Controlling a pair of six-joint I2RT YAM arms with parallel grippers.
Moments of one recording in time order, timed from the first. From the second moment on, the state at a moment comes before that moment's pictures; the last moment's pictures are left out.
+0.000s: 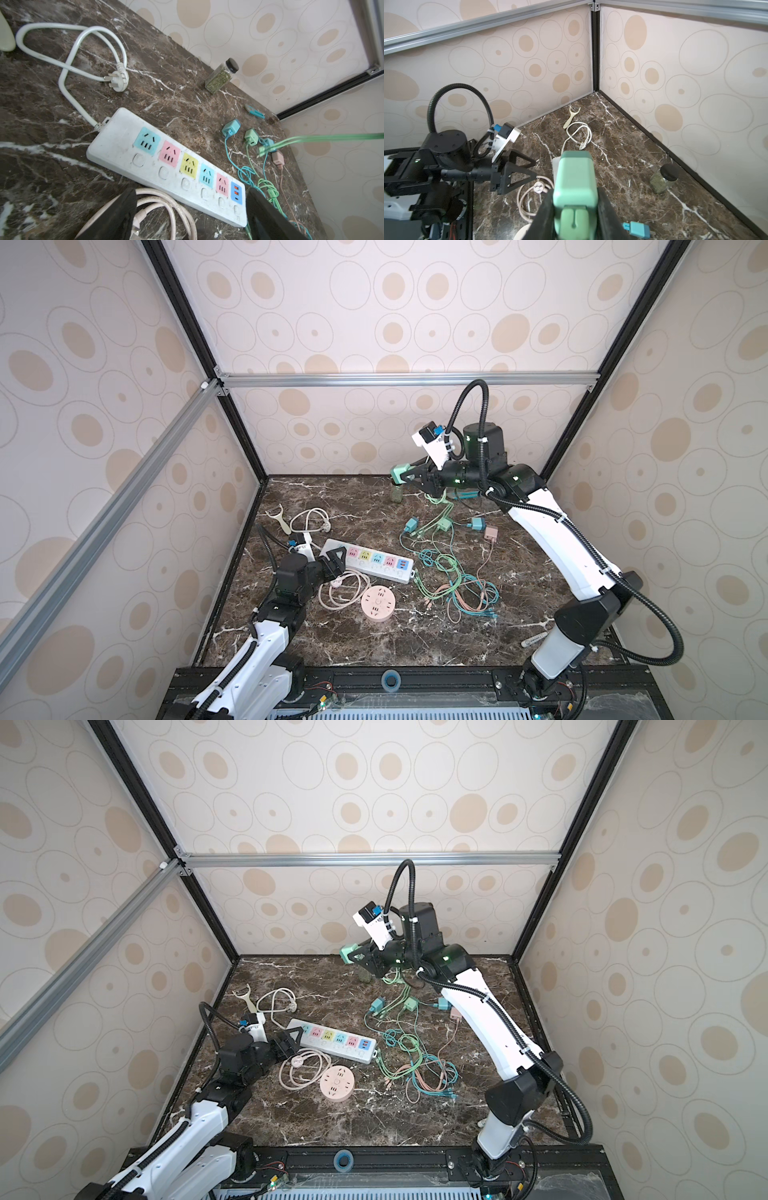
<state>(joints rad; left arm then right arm) -0.19 0.86 0.35 0.09 0.15 -0.64 0.55 1.73 1.99 -0.67 -0.53 -0.12</state>
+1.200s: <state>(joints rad) -0.05 1.41 0.63 -0.03 0.05 -0.49 0.73 2.26 2.17 -0.84 -0.39 -0.28</state>
